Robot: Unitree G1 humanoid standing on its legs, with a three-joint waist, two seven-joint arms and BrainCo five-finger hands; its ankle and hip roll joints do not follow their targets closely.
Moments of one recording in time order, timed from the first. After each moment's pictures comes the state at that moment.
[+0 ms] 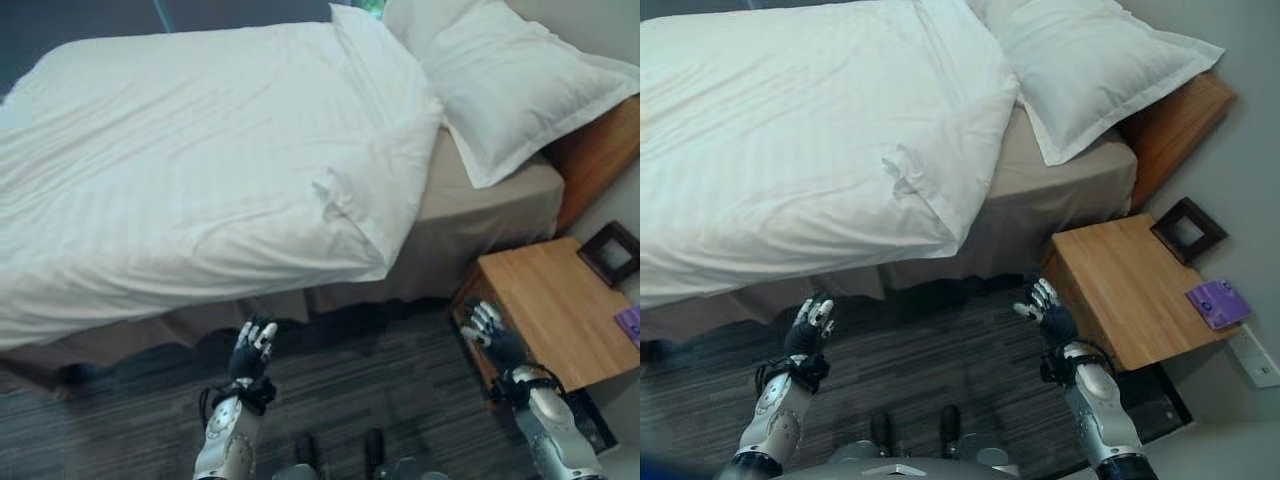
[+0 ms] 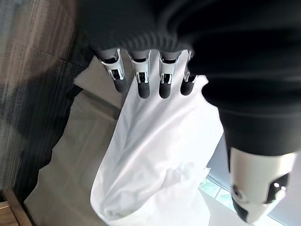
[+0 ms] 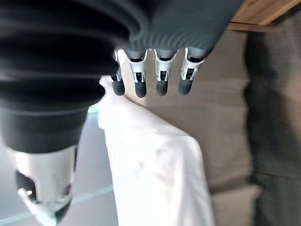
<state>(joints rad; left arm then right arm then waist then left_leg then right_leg) 0.07 0.22 -0.07 0.40 -0.72 -0.19 -0.02 0.13 -0.38 0.13 0.20 0.51 -0.15 0.16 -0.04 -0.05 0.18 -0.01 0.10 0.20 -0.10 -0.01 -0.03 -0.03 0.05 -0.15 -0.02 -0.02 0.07</state>
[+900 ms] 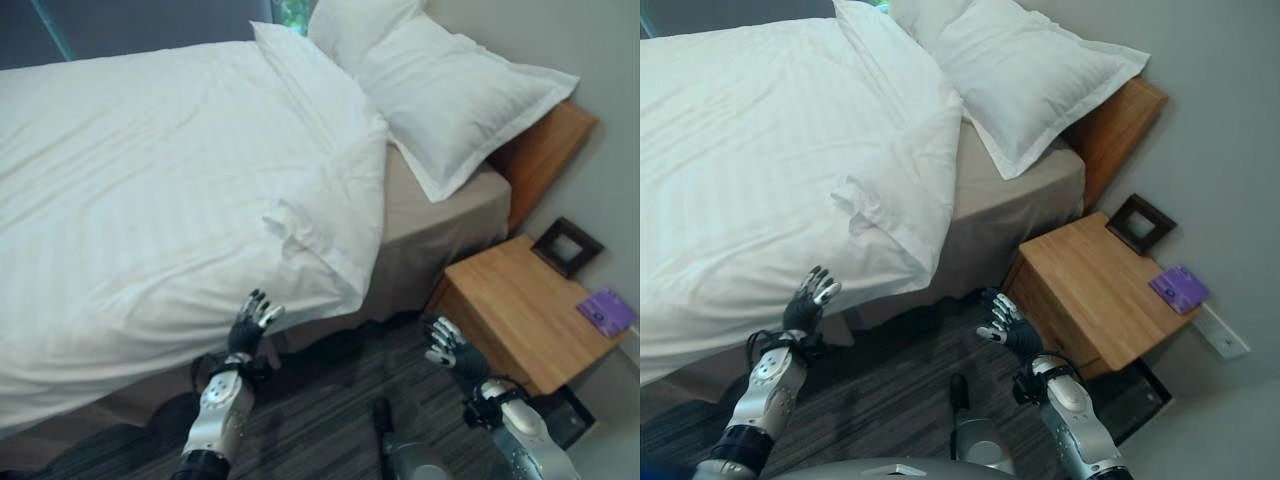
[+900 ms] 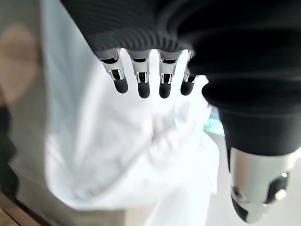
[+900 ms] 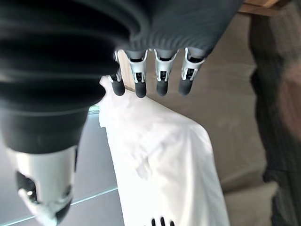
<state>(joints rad) -0.05 0.30 -0.11 0.40 -0.57 -0.20 0.01 0.15 -0.36 0.28 0.13 0.48 -0.13 0.19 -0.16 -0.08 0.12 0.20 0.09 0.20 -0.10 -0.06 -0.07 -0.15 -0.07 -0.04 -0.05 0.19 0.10</state>
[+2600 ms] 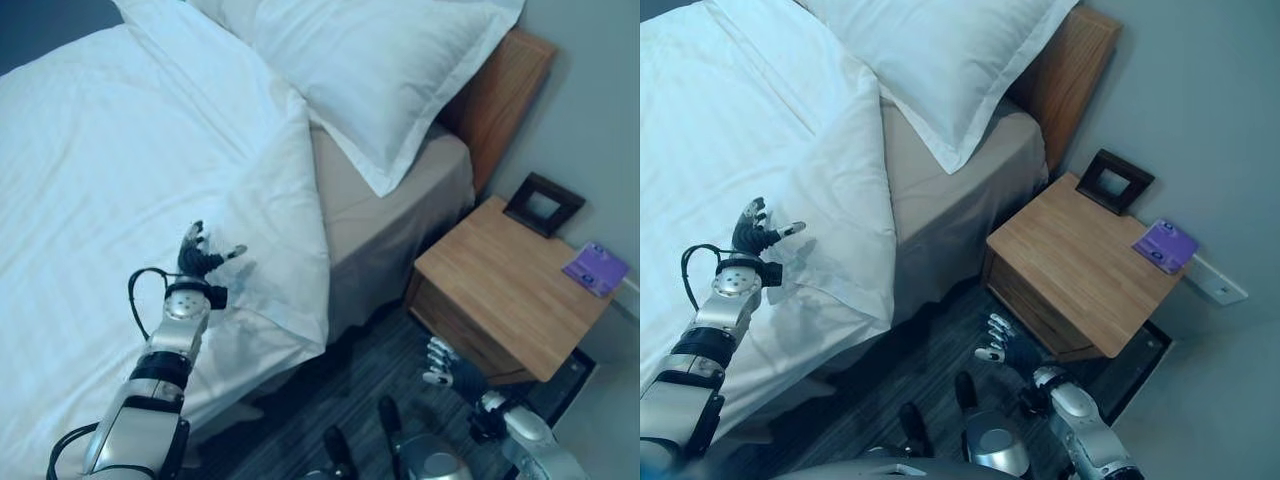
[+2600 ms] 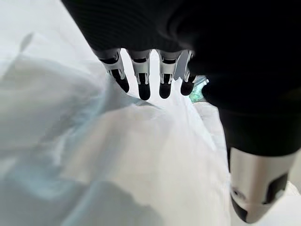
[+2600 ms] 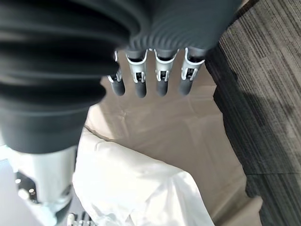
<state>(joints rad) -0.53 0.57 -0.13 0.87 -0.22 -0.14 0.26 0.16 -0.45 0.36 0.17 0.48 -0.09 0.24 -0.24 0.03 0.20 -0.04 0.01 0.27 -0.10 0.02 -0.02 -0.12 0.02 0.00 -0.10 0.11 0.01</state>
